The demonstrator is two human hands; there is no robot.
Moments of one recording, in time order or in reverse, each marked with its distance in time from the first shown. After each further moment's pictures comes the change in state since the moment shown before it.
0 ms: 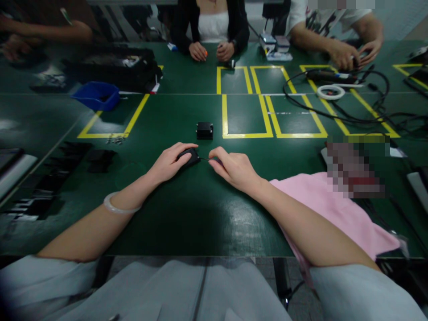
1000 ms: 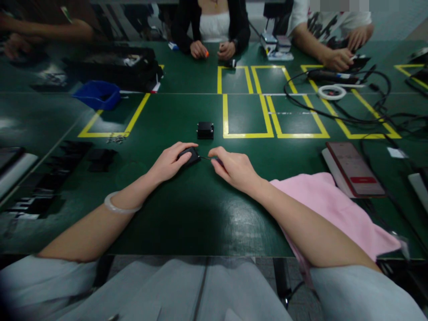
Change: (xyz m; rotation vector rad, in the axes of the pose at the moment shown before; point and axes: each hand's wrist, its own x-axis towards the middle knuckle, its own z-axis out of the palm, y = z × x) left_hand -0.001 -0.001 0.001 0.004 0.006 -0.017; right_hand 0.000 -0.001 -0.001 0.027 -0.022 0.037
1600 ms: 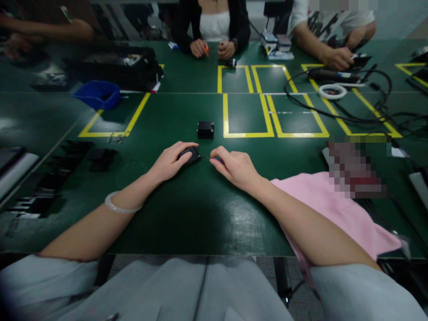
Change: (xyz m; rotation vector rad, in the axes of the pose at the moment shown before) left_hand 0.000 0.002 -0.001 0.005 -0.004 0.002; right_hand 0.001 0.002 0.000 -0.026 -0.024 0.026
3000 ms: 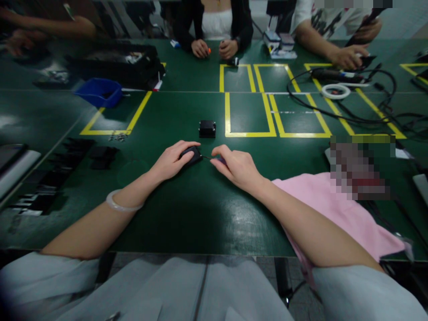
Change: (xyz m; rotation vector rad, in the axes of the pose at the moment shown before) left_hand -0.001 0.002 -0.001 0.016 -0.012 0.010; right_hand -0.001 -0.003 0.000 0.005 0.055 -0.023
